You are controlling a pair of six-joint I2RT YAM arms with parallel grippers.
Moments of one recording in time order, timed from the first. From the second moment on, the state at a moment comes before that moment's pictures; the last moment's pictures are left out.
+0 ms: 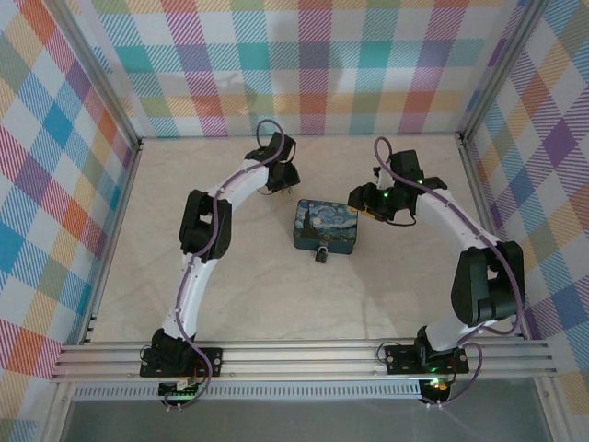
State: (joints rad) left arm -0.44 2.46 2.13 -0.69 -0.02 -0.69; right arm 0.22 1.57 1.20 -0.64 -0.51 0.51
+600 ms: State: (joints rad) left arm -0.44 2.51 2.19 -0.74 -0.02 -0.66; right arm 0.25 1.57 1.17 -0.56 -0.57 0.57
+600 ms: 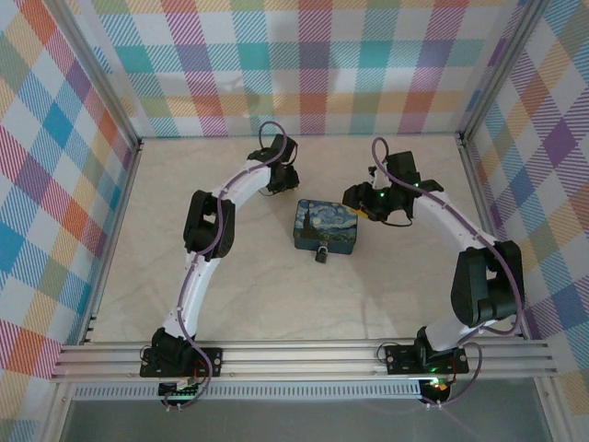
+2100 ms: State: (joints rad) left arm -0.47 2.12 1.78 -0.78 -0.10 -0.45; right arm 0.38 1.52 1.09 -0.54 -0.53 0.60
